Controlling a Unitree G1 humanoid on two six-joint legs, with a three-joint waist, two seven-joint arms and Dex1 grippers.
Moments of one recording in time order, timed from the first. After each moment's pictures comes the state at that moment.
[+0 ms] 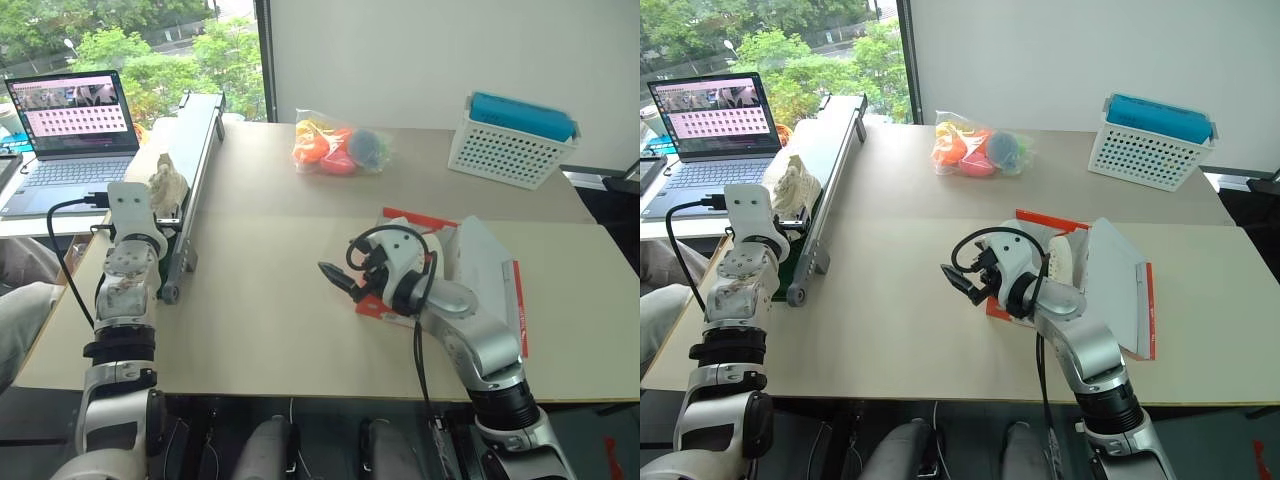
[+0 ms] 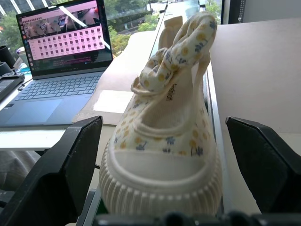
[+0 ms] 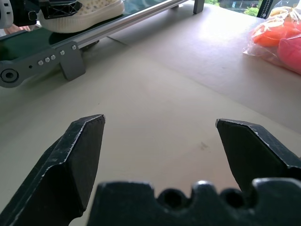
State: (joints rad) left arm -0.63 0.47 0.27 0.42 -0.09 0.30 -0.02; right arm -0.41 -0.30 0.18 -0.33 0.30 0.66 0.41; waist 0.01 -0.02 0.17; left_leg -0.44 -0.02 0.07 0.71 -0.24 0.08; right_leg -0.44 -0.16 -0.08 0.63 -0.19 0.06
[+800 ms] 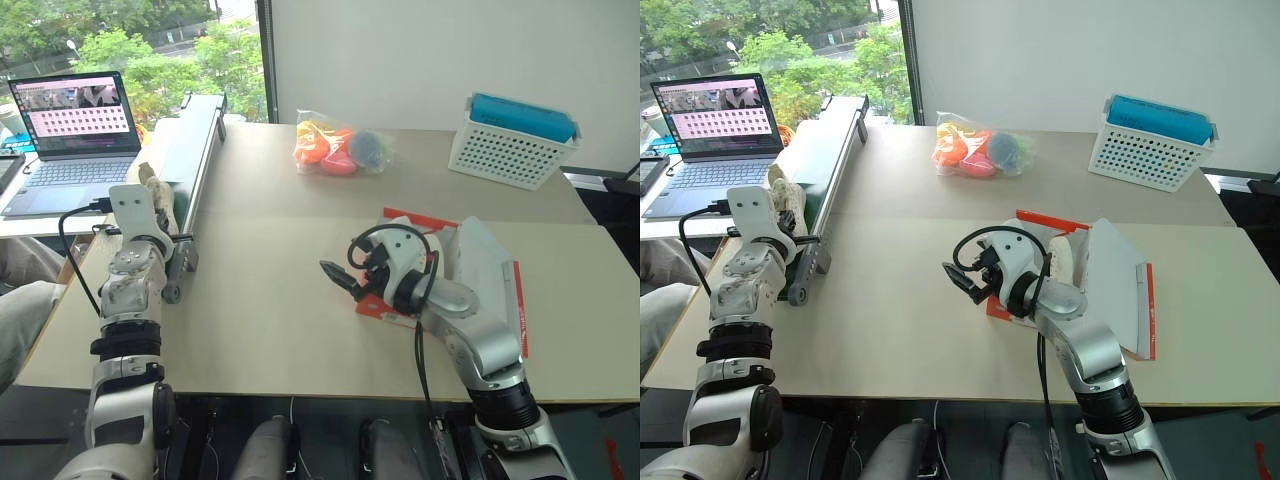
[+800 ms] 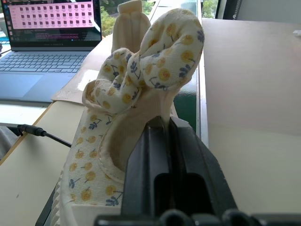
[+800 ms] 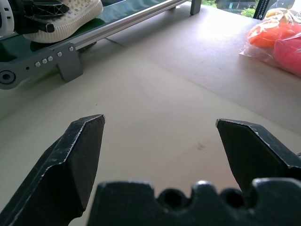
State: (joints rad) left arm -0.66 0.43 0.32 0.45 -0.16 0.35 -0.05; right arm -0.41 -0.30 0.17 -0.33 0.29 0.66 0.40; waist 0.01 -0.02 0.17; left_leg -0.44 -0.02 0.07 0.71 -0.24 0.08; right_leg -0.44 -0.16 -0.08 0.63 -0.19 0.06
